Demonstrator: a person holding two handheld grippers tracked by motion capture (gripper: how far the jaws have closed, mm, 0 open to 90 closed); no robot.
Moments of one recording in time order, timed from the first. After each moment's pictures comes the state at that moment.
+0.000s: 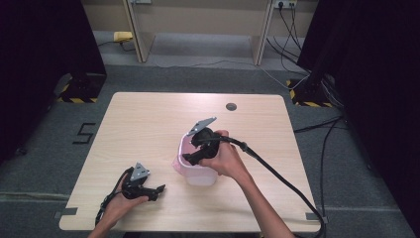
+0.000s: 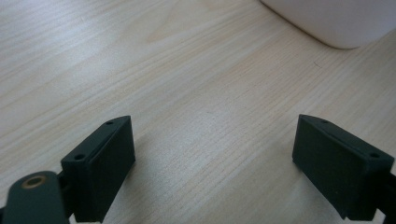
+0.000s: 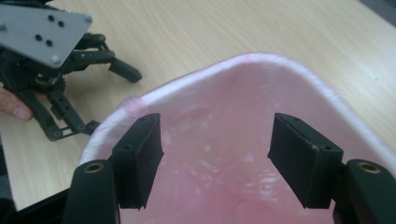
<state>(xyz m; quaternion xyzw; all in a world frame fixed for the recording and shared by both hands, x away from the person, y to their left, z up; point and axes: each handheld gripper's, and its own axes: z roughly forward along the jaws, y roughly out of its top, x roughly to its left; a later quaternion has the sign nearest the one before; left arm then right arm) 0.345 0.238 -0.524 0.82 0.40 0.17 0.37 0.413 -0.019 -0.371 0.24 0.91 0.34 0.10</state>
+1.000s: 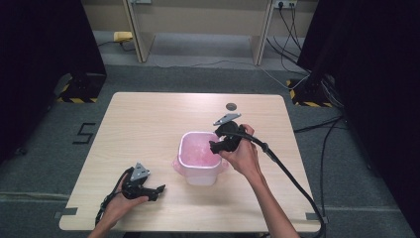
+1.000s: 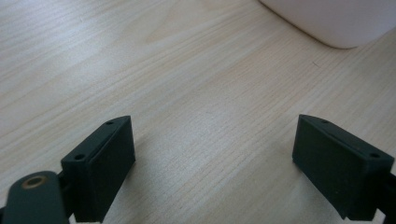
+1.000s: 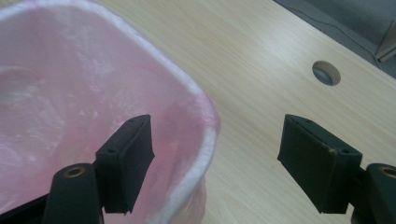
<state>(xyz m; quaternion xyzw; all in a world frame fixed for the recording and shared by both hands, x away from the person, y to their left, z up) 0.344 0.238 -0.524 0.82 0.40 0.17 0.37 0.433 -0.077 -0.374 0.37 0.86 0.29 0.21</state>
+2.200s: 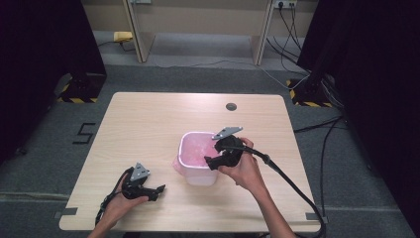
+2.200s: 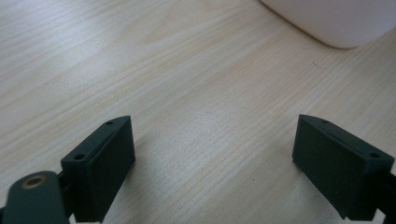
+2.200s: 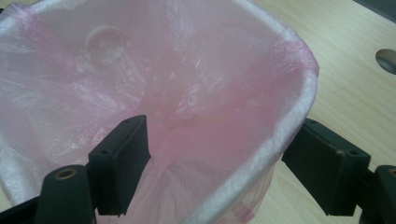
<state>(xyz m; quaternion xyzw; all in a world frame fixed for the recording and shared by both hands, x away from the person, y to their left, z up) 0.344 0.238 -0.524 0.82 0.40 0.17 0.37 0.398 -0.078 -0.385 0.34 0.87 0.32 0.15</state>
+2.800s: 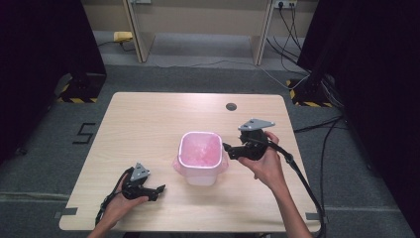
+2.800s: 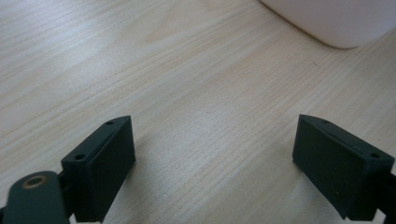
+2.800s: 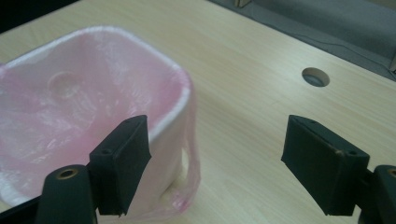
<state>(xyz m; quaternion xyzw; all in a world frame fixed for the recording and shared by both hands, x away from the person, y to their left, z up) 0.344 0.238 -0.524 0.82 0.41 0.17 0.37 0.399 -0.137 -0.359 0.38 0.81 0.39 0.20</state>
